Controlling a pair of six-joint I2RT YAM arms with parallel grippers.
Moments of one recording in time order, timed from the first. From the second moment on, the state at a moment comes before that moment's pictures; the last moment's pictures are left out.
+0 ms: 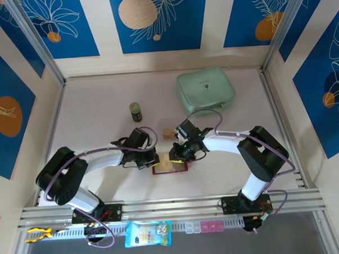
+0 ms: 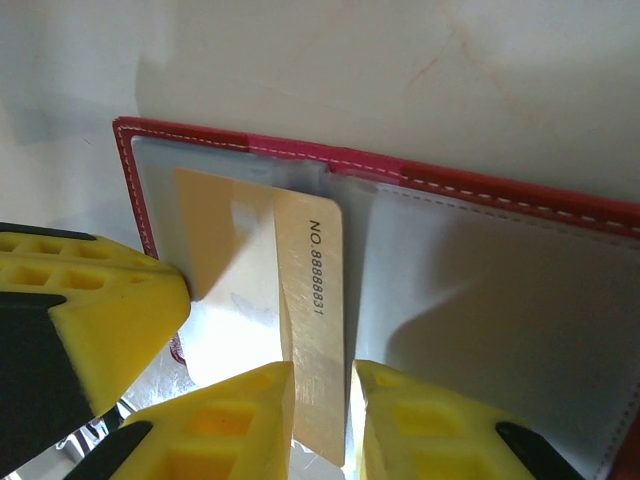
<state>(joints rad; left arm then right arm) -0.69 1.52 0.67 -0.22 0.41 -0.91 0.73 1.66 0.84 -0.33 -0.47 0.81</state>
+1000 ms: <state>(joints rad) -0.69 1.53 0.67 -0.20 0.42 -0.91 0.71 1.69 0.78 -0.20 -0.56 0.85</state>
